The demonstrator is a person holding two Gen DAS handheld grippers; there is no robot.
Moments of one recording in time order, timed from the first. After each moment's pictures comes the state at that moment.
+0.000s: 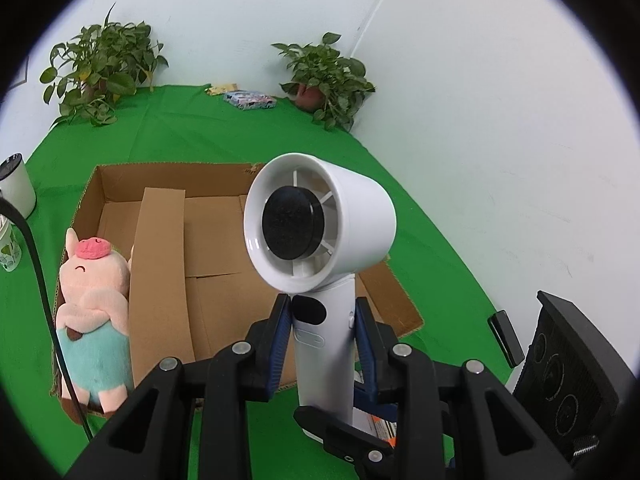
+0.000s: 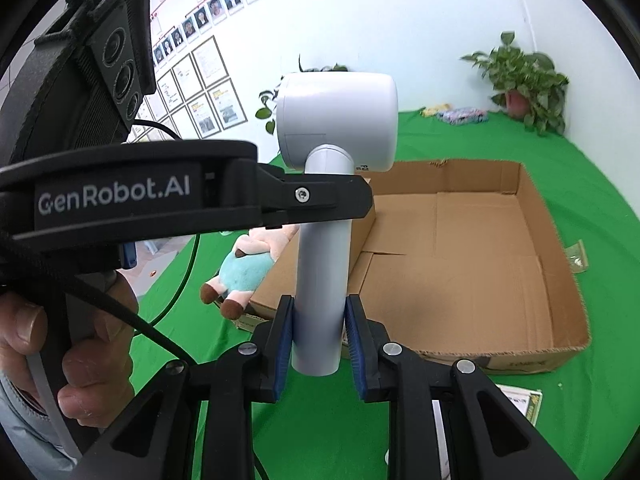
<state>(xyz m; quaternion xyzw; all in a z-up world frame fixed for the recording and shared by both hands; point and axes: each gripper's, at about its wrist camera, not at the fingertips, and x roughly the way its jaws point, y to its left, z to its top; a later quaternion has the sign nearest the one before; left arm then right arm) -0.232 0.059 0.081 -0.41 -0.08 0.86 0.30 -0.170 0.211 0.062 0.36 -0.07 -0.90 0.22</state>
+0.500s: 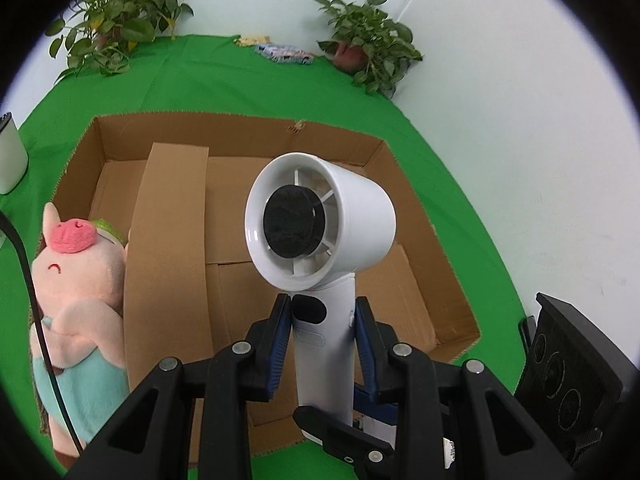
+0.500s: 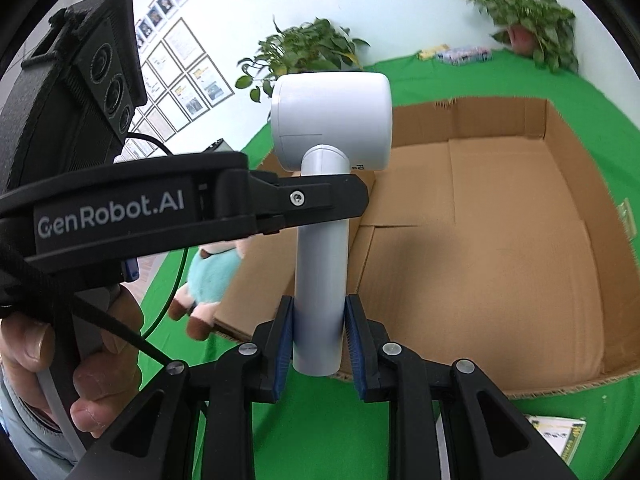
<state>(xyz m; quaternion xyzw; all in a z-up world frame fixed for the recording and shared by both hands) -0.307 0.060 0.017 -0.49 -0.09 0.83 0.26 -0.259 0.211 0.005 0.44 -0.13 -0.86 0.23</state>
